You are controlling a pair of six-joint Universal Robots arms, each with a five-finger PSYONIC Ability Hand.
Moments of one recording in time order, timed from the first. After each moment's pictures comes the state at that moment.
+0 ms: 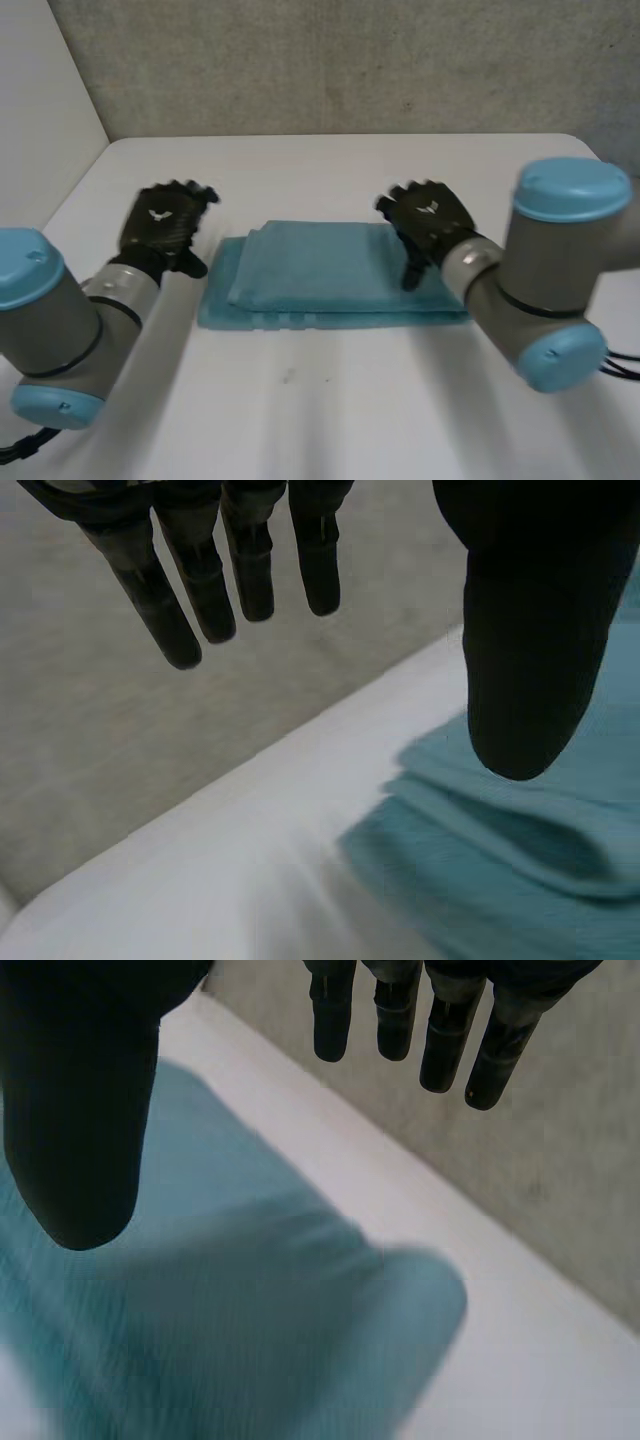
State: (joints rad) left arm 4.39 -1.92 -1.81 3.67 -1.43 3.38; right arm 2.06 -1.07 1.41 -0.08 1.47 2.81; left_hand 0.40 0.39 0.39 0.39 0.22; right_hand 0.21 0.22 0.22 0.24 0.07
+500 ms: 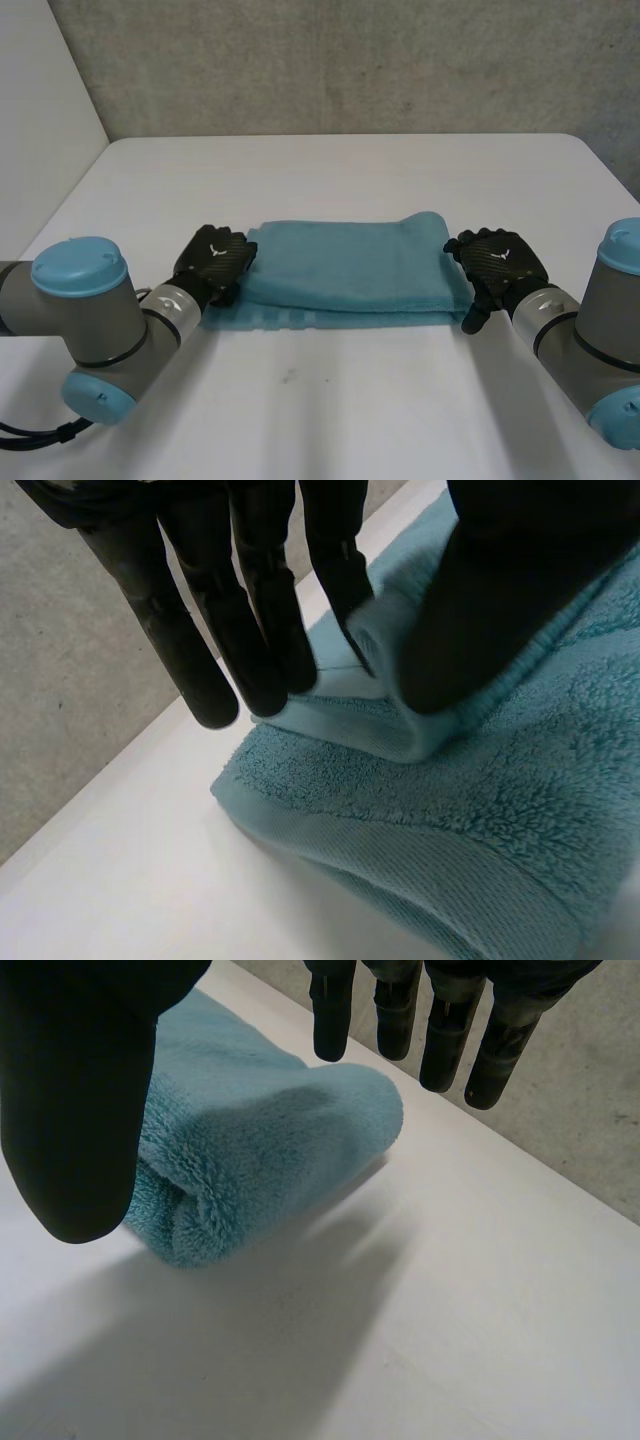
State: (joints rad) left arm 4.35 -2.15 -1.67 3.59 -1.33 3.62; right arm 1.86 -1.17 1.75 -0.24 1.42 2.81; left_hand 0.96 0.94 0.93 0.93 0.74; right_hand 0.21 0.22 0.22 0.24 0.07
